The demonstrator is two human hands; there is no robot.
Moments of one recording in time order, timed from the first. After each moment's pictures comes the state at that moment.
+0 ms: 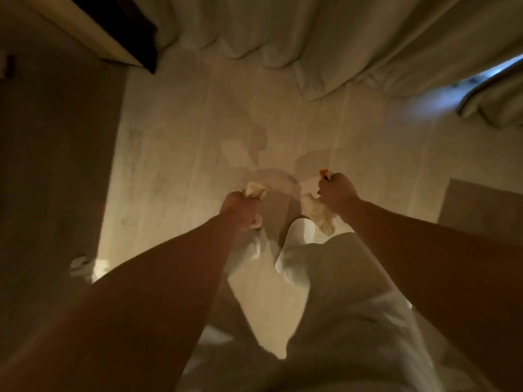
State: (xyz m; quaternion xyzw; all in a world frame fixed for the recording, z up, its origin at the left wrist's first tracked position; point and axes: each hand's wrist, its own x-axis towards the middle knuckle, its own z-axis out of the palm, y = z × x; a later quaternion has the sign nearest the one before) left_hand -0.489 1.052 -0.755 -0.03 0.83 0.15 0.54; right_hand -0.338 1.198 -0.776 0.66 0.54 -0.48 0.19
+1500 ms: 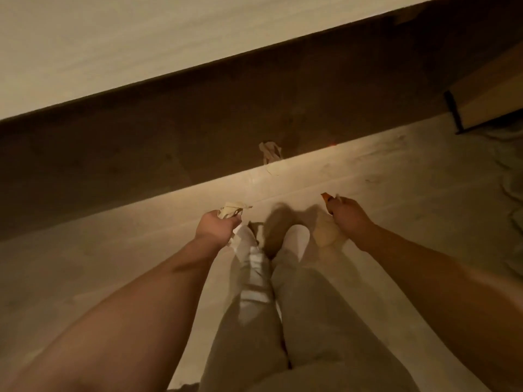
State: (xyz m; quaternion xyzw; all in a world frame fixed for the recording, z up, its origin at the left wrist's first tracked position) left_hand -0.566 0.211 -0.676 -0.45 0.71 0.46 0.29; right_hand -0.636 0.476 -0.660 0.32 0.78 -0.39 0.38
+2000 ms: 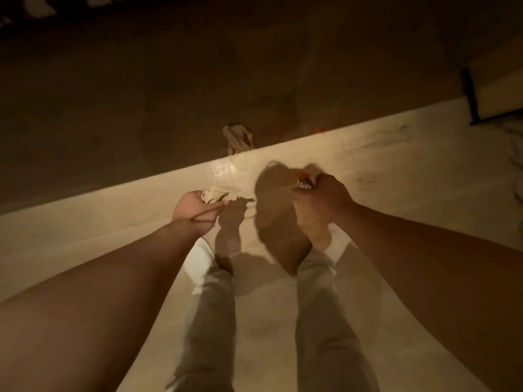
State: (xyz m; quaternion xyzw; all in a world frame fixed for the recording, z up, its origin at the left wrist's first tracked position) left_hand -0.659 0.287 -0.866 -0.40 0.74 0.44 0.32; right_hand -0.734 0.529 -0.858 0.14 0.88 -0.22 0.40
